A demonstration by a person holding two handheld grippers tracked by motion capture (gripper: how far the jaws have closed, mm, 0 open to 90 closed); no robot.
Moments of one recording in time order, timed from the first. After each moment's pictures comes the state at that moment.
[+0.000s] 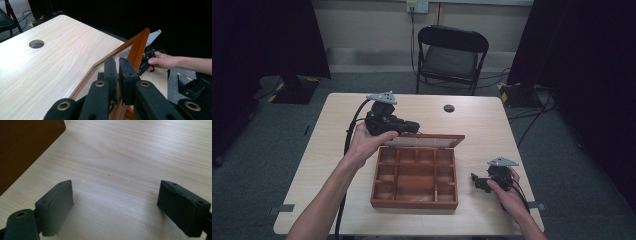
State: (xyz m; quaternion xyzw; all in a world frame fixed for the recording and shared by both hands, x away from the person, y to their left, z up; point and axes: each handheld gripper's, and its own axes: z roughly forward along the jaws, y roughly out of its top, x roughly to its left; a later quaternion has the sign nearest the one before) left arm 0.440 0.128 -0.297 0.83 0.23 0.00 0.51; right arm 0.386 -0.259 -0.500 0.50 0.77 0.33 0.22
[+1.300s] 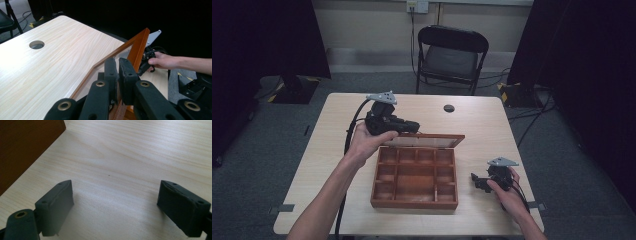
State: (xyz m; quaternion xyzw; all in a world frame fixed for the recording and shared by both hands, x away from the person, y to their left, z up) left arm 0.440 0.128 -0.297 0.83 0.23 0.00 0.52; right arm 0.386 -0.259 -0.500 0.50 0.77 0.33 0.22
